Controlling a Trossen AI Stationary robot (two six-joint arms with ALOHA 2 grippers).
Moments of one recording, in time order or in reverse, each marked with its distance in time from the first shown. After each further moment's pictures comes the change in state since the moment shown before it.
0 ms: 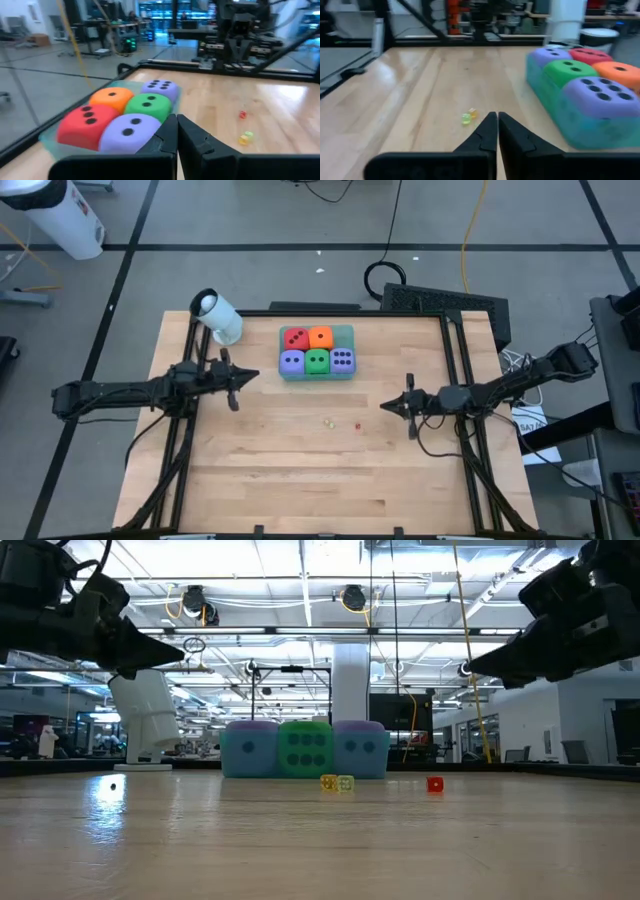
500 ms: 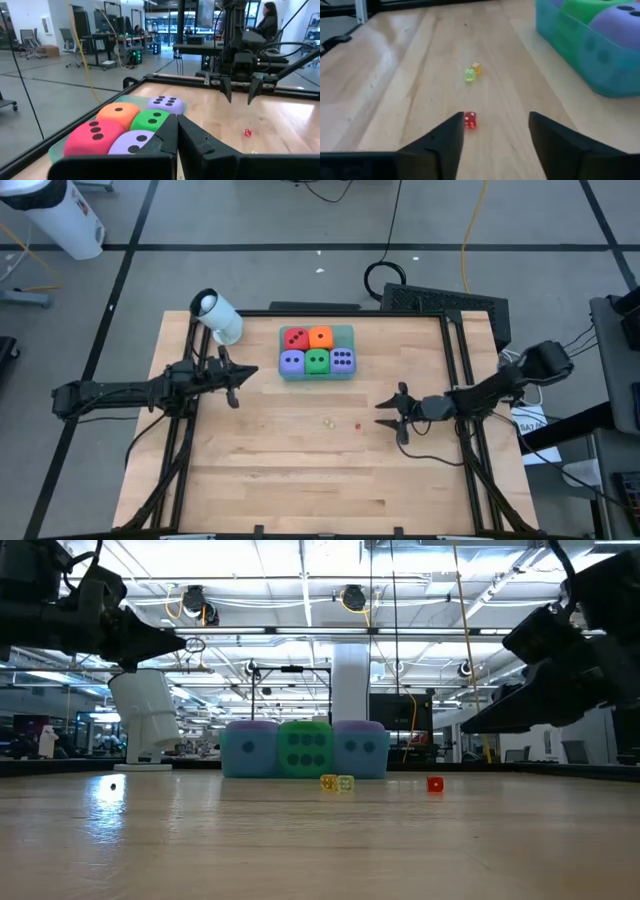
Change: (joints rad) left arm 0.000 0.003 0.001 0.077 -0.035 -0.007; right arm 0.025 0.397 0.000 0.199 0.030 0.158
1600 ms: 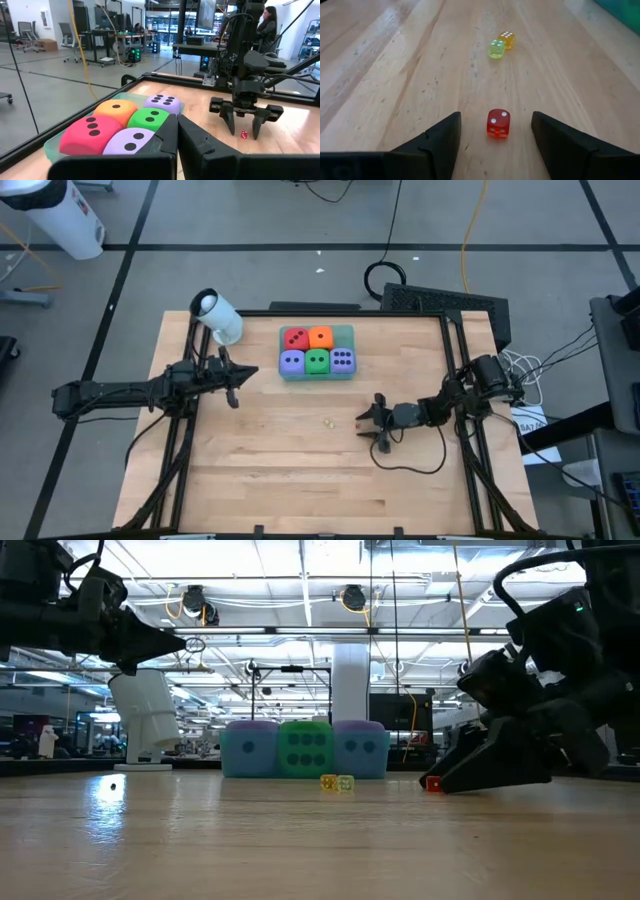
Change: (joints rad) left arm -0.001 0.000 0.000 -0.007 0.001 -0.046; right arm -0.056 0.592 0.196 0.286 -0.130 -0.101
